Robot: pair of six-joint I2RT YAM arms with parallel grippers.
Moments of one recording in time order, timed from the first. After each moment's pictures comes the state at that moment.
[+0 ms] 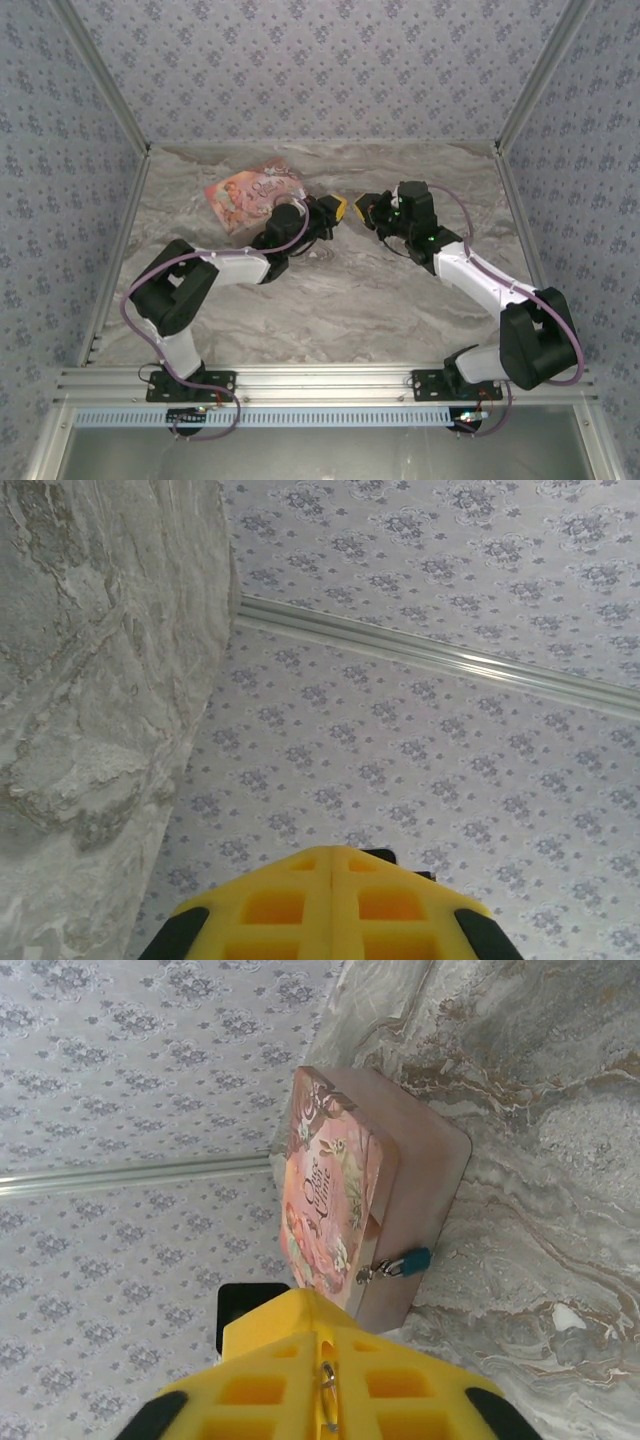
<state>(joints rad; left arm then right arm) -0.73 1.77 0.89 0.84 0.10 -1.79 0.43 1.36 0.86 0.11 -0.29 1.35</state>
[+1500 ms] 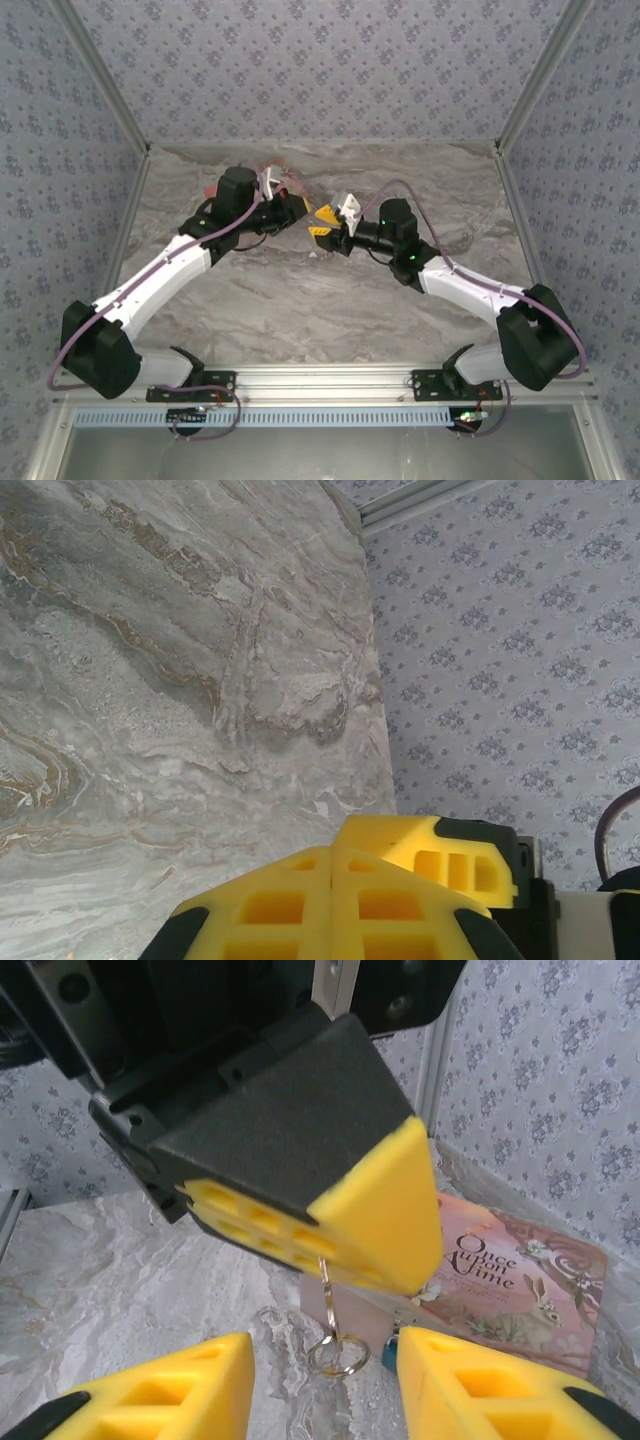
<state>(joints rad) -0.56 1.32 1.10 -0.24 0.43 -0.97 0.63 1.37 0.78 0.47 -0.54 -0.12</state>
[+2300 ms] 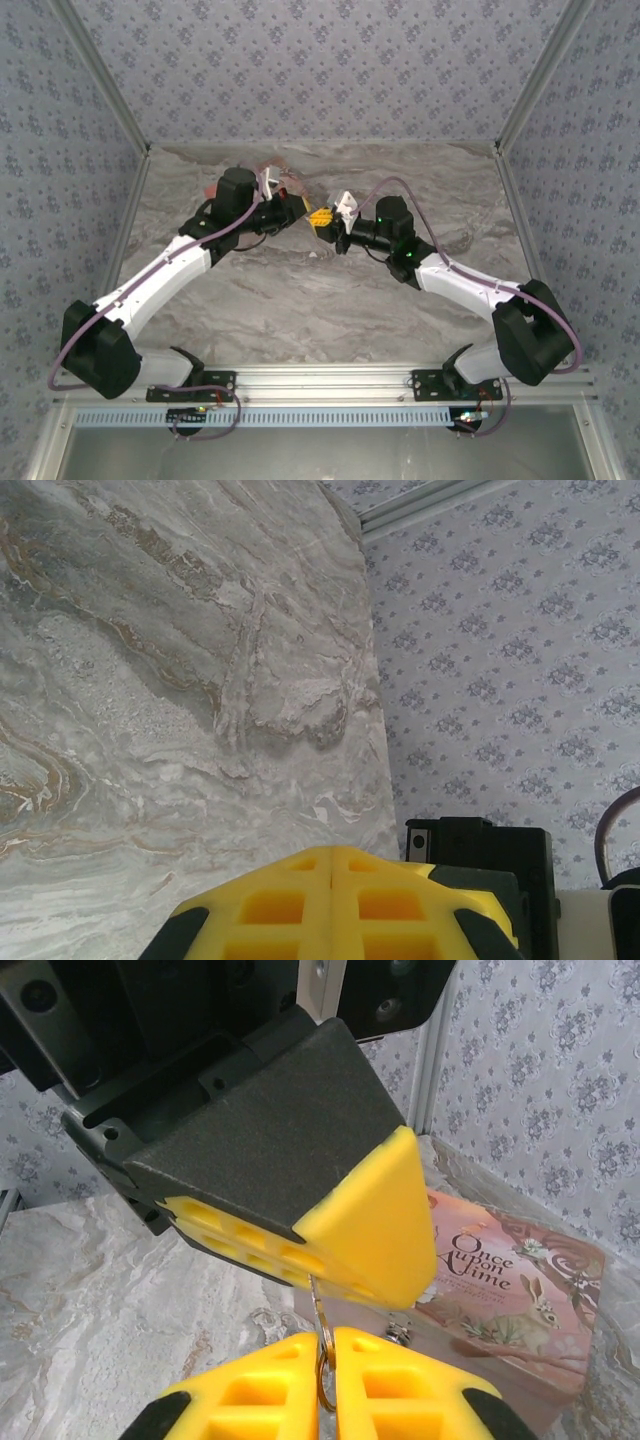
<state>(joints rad) -0.56 1.32 1.08 -0.21 0.43 -0.98 0.64 1.40 0.81 0.46 -0.52 -0.12</state>
